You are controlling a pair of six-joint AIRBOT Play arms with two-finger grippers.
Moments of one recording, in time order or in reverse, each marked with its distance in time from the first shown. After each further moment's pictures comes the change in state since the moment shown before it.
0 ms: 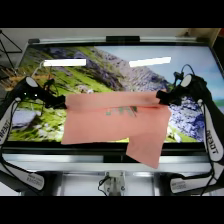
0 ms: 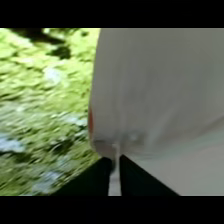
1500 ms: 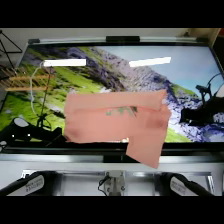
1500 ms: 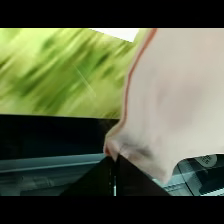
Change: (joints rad) left arm 0.125 0.568 -0.874 -0.150 0.143 0.011; right arm -0.216 0.396 -0.232 -0.125 0.421 -0.237
